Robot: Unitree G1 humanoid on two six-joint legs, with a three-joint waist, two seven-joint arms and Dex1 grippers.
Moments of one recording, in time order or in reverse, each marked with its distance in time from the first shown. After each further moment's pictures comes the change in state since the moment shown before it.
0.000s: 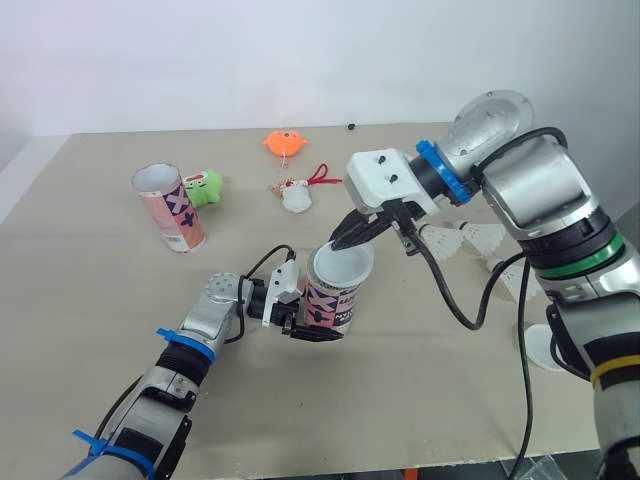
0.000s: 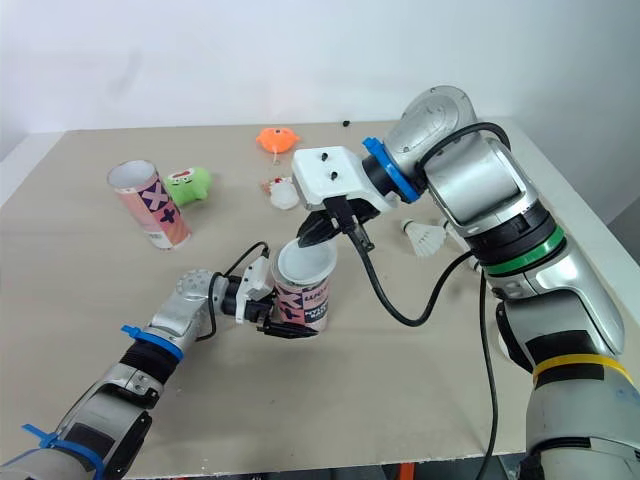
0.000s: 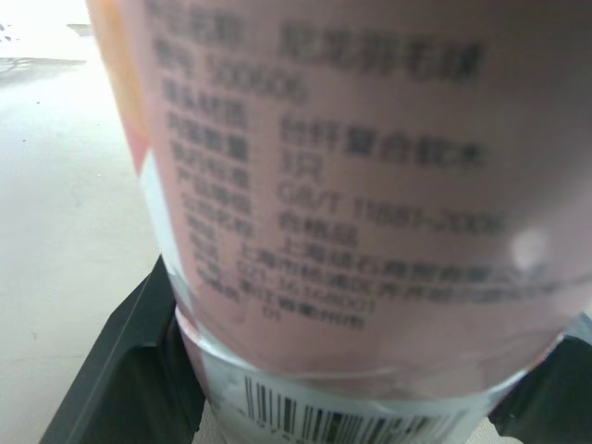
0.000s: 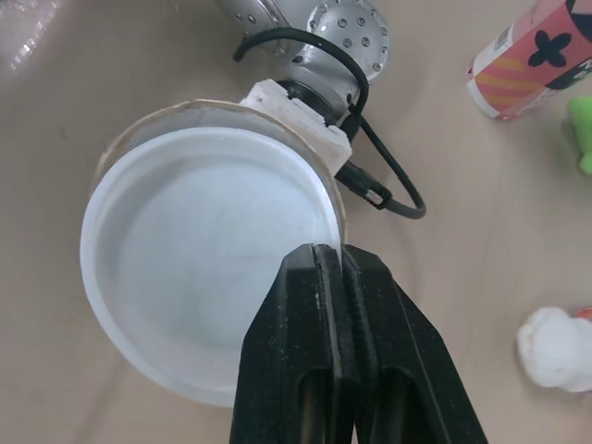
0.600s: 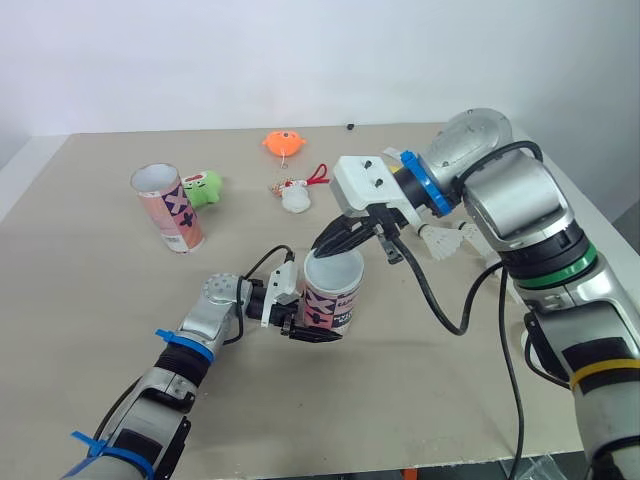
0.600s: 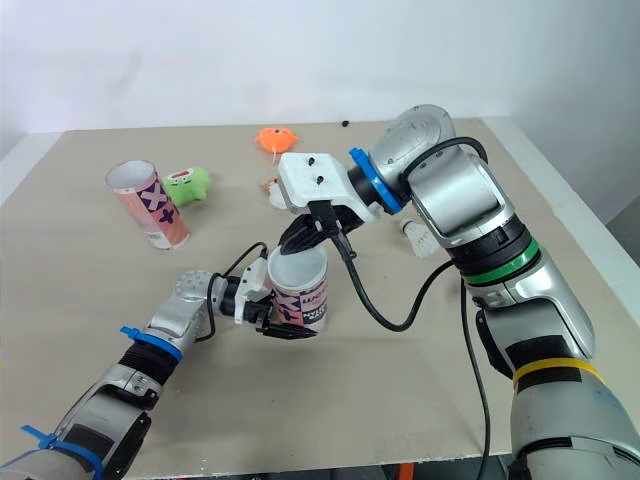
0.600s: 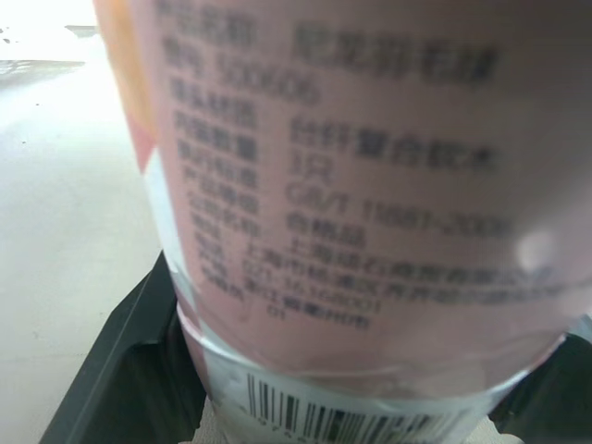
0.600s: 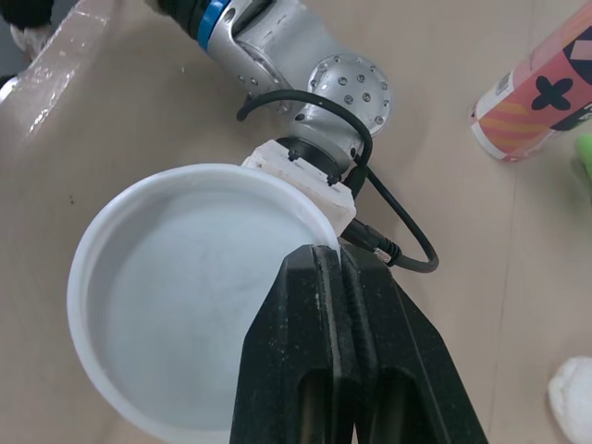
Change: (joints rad) left arm 0.006 0.004 0.003 0.000 0.002 -0.017 -0.003; right arm 0.068 0.078 -0.058 -0.036 0.020 0.079 -0.034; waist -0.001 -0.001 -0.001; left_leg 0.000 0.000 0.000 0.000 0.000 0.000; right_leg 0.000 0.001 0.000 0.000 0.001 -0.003
